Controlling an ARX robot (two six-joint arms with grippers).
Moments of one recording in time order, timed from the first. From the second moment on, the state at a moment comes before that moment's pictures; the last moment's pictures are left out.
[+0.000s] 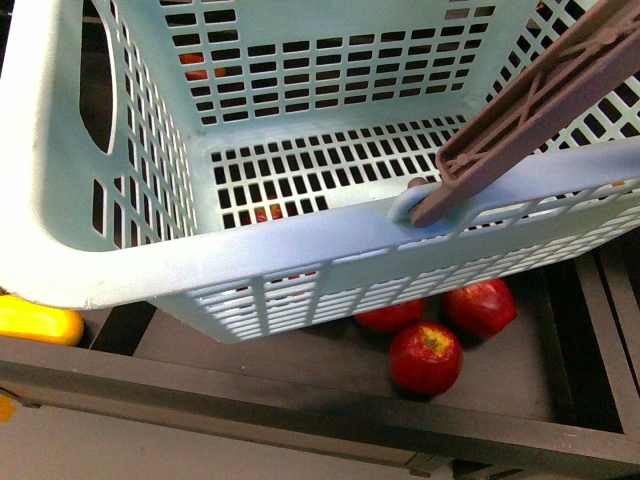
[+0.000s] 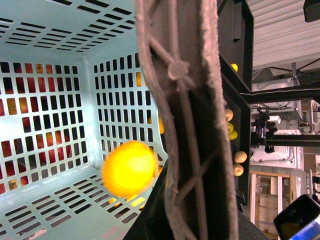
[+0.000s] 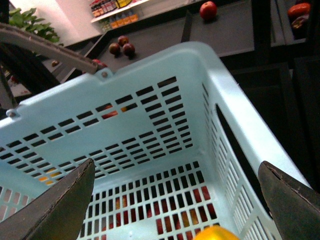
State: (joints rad) left arm -0.69 1.70 1.42 -0.21 0.11 -1.06; right arm 0.16 1.24 0.52 0.59 -0.06 0.34
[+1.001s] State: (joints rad) left arm -0.69 1.70 1.42 -0.21 0.10 -1.05; right arm 0.00 0.68 0.13 0.54 0.00 0.01
